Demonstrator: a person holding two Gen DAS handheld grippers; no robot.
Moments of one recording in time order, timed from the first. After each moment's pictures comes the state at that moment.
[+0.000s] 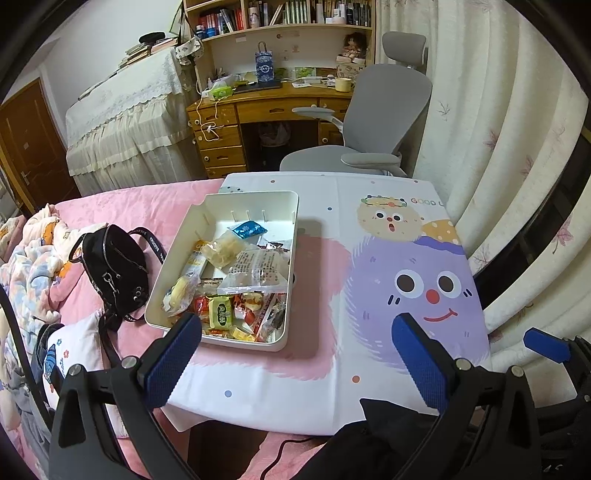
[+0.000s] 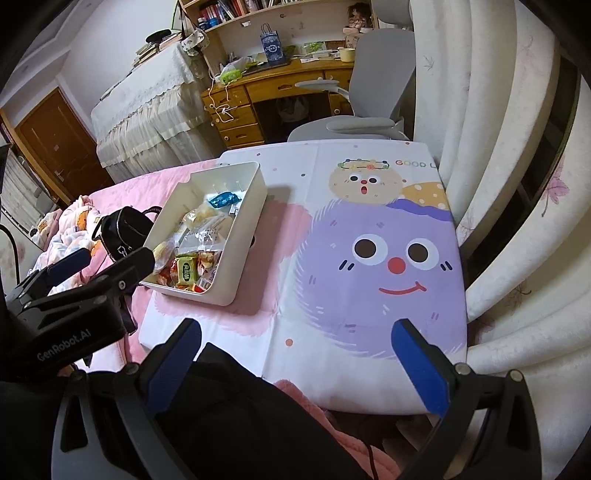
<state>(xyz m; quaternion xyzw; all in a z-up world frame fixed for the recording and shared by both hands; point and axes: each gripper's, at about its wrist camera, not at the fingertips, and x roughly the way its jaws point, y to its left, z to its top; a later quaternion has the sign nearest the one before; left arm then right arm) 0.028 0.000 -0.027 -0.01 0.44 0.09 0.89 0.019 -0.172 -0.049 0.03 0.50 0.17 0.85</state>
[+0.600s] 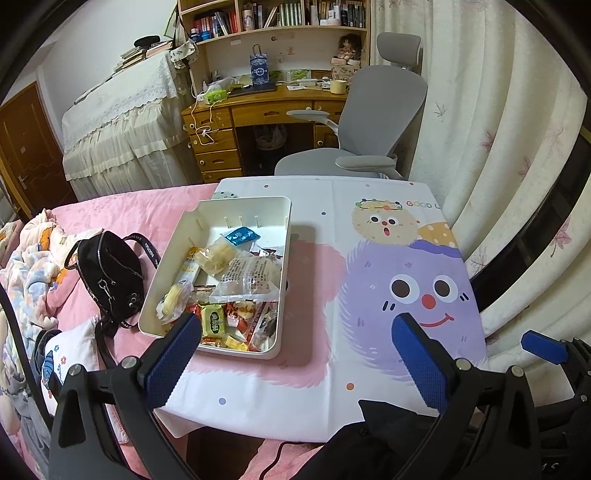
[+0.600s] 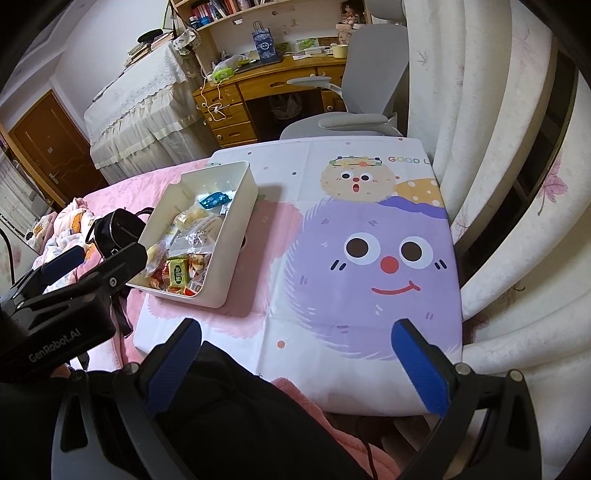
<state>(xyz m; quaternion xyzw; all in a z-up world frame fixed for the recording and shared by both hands) 0.039 -0.006 -0.027 -0.01 0.44 0.09 0.90 0.026 -0.178 -0.054 0.03 0.50 0.16 0.85</state>
